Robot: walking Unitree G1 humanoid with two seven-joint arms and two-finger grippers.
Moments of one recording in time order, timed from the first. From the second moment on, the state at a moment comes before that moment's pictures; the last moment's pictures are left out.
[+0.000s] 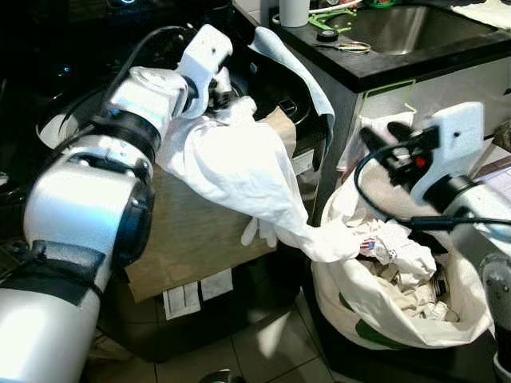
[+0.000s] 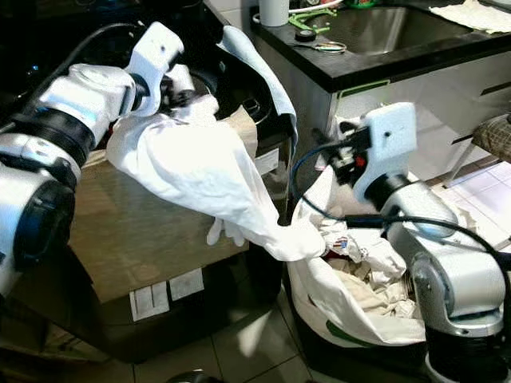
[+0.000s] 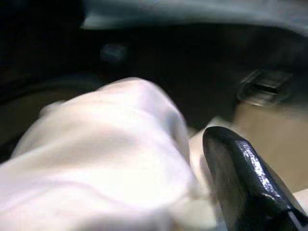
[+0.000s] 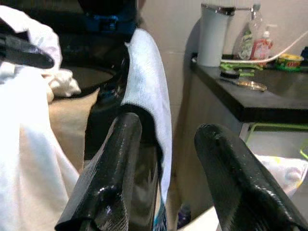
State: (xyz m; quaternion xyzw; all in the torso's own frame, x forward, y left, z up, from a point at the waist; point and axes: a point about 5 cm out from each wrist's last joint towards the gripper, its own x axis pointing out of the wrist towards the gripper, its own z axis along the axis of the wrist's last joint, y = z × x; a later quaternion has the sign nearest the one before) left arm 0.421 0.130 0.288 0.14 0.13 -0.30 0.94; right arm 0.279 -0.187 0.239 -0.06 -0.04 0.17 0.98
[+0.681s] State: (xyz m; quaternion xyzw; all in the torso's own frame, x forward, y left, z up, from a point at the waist) left arm 0.428 0.149 0.333 0.19 -0.02 -0.14 0.97; right arm 0.289 -0.205 0.246 -0.03 -0.05 0.08 0.99
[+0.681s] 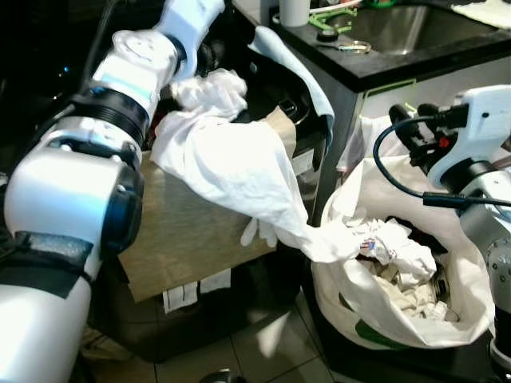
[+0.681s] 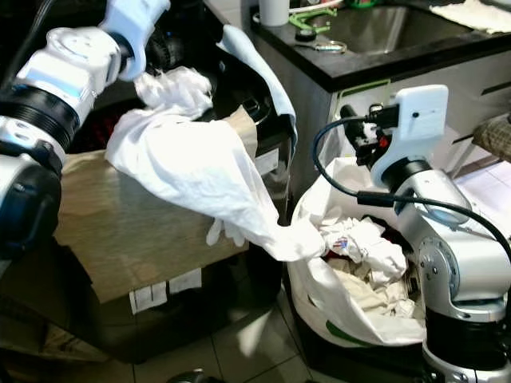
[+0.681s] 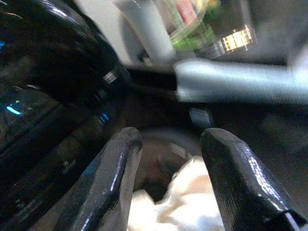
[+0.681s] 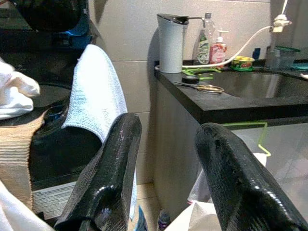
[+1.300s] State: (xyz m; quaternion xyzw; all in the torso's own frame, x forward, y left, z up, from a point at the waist) left arm 0.320 0.156 0.274 0.05 -0.16 -0.54 0.83; right arm 0.260 -0.160 0.203 -0.09 -0.08 0.18 0.98
